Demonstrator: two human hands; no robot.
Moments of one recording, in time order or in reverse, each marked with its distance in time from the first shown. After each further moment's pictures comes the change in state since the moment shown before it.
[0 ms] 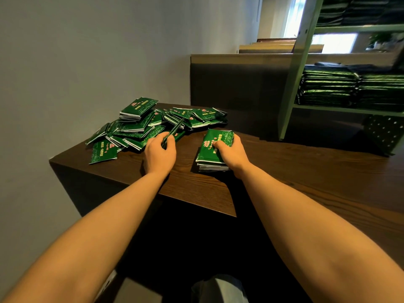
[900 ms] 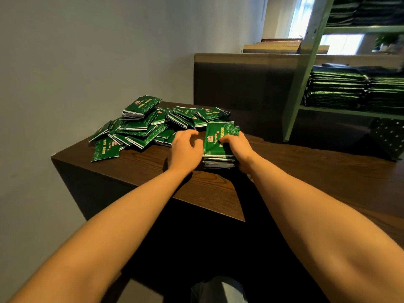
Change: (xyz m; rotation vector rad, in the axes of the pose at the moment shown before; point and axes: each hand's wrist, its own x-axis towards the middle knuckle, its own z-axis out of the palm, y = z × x) left_hand -0.009 0.034 0.028 0.033 -0.172 0.173; right_hand 0.022 -0.012 -0.005 0.142 -0.069 0.107
